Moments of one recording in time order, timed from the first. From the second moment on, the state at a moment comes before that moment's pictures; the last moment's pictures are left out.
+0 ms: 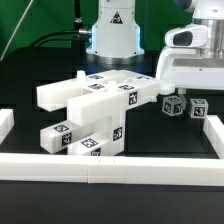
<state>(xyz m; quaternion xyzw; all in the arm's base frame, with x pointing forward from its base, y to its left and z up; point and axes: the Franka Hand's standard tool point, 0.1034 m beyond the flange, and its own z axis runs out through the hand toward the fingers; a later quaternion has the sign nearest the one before) 0.481 0.153 0.017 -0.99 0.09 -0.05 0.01</state>
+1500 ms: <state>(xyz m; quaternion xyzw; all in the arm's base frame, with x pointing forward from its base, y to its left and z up) 0.469 0.144 0.019 -0.99 0.11 -0.04 0.01</state>
